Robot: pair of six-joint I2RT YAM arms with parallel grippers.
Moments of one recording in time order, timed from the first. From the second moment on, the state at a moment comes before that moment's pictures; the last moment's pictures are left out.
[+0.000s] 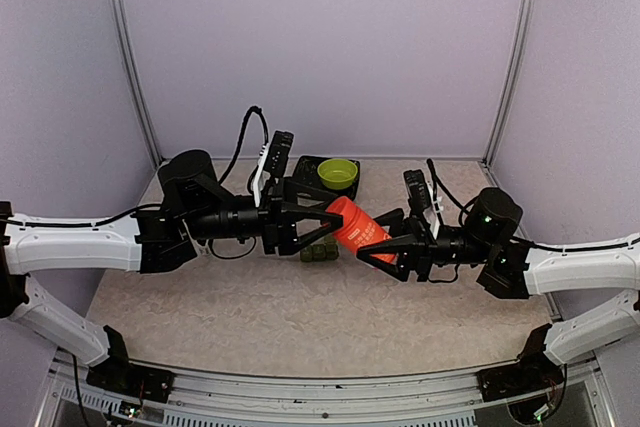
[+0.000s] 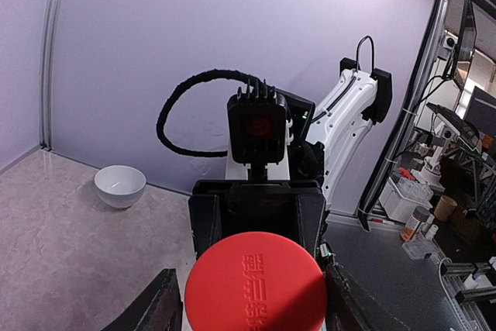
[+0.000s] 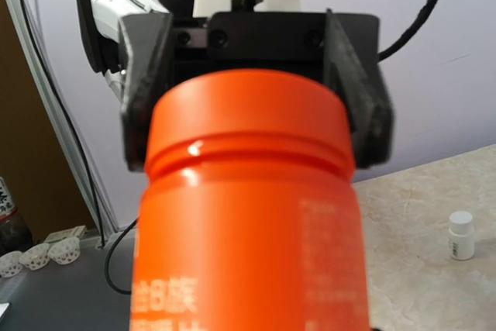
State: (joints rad) left arm -1.00 1.35 0.90 0.54 0.51 -0.28; right arm 0.89 1.20 0.56 0.81 -0.68 0.34
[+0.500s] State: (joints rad) left arm -1.00 1.36 0.90 0.54 0.50 -0.32; right arm 0.88 1.19 0.57 0.76 -0.65 0.28
